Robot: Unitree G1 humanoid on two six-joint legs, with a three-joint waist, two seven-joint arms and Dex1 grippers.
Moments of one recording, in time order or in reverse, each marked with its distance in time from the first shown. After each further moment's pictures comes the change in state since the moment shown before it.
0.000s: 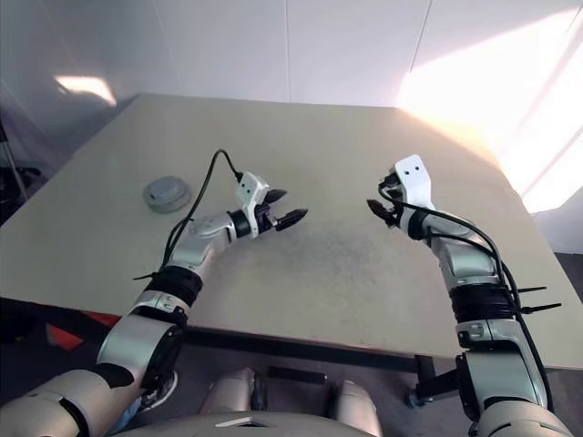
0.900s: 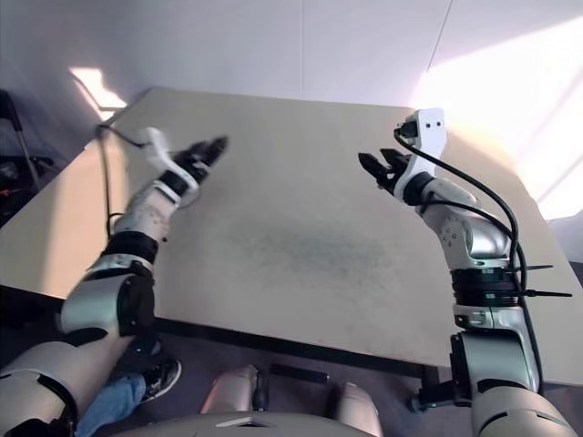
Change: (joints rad) left arm -0.172 0.111 0.293 0.174 -0.233 0.065 -0.008; right arm -0.083 -0.014 -0.047 -0.183 0.268 0.165 -0.145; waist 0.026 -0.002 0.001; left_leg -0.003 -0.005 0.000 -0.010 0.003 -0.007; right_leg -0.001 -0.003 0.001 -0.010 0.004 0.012
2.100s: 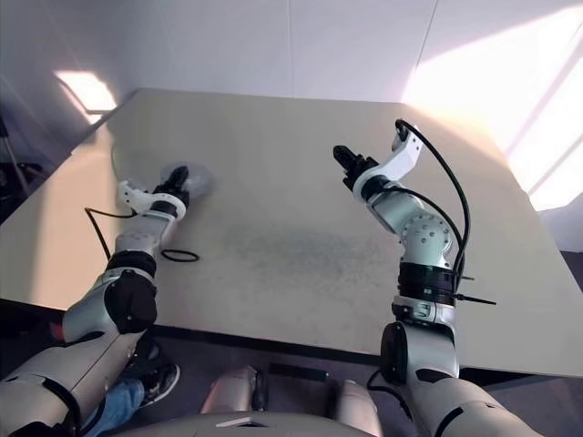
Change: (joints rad) left arm -0.014 0.057 0.548 0.264 -0.388 0.078 0.482; right arm -0.080 0.441 -0.302 0.013 0.585 0.227 -0.617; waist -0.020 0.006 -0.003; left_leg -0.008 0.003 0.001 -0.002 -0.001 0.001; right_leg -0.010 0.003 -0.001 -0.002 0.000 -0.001
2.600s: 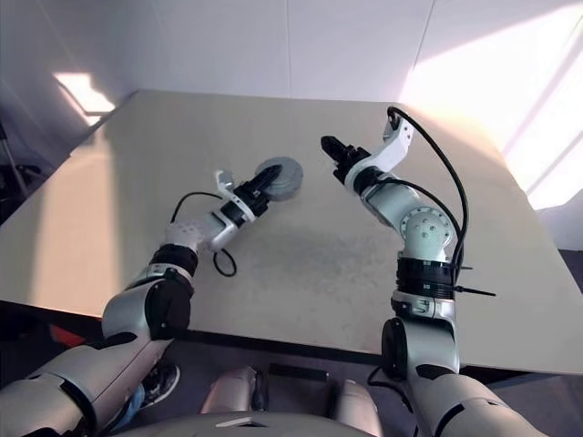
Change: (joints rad) left arm -0.020 -0.200 -0.179 -0.095 -0.046 0.524 -0.363; right arm -0.024 -0.025 0.042 -0.030 0.070 -0.019 -0.035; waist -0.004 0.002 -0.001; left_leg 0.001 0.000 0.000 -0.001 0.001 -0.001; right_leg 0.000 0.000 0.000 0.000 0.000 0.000
